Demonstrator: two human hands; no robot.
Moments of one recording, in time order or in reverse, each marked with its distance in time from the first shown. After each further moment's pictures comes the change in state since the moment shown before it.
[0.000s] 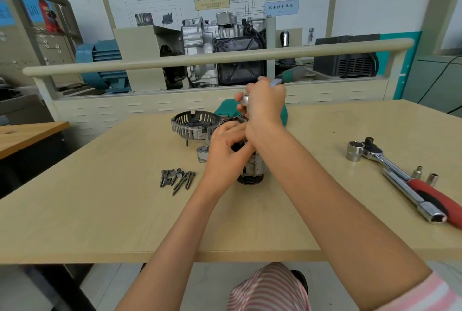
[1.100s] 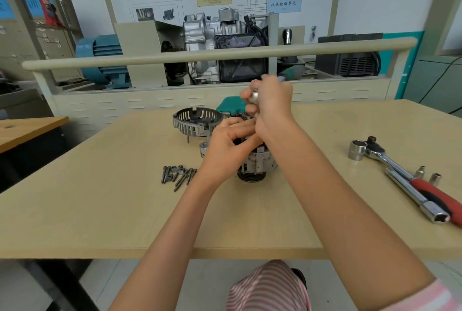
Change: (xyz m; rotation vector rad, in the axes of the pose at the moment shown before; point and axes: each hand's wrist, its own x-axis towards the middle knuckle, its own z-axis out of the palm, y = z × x) left_hand 0.005 -0.004 -0.010 -0.003 -0.161 0.014; right_hand 0.001 -0.004 -0.004 -0.048 -0.032 0.046
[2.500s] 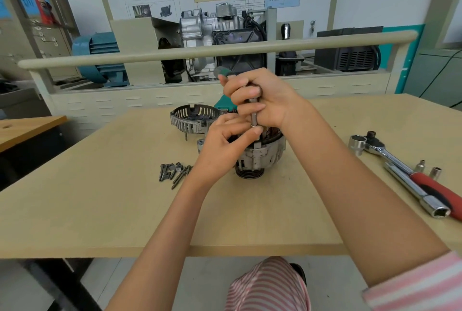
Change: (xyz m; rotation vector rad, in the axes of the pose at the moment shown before) left_hand -0.001 -0.001 -0.003 0.006 -0.009 0.038; right_hand 0.014 -0.019 -0.015 0.050 -0.645 0.571
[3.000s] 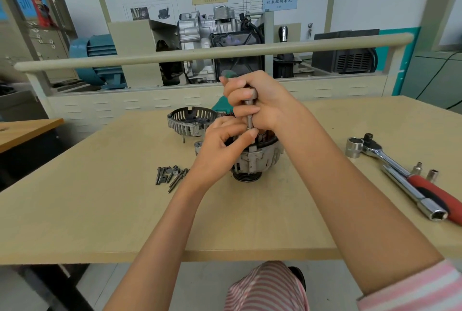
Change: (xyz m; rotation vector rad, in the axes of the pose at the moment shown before) left_hand 0.002 -0.005 0.001 0.011 -0.004 -0.046; right_hand 0.000 0.002 0.003 0.036 0.112 -0.084
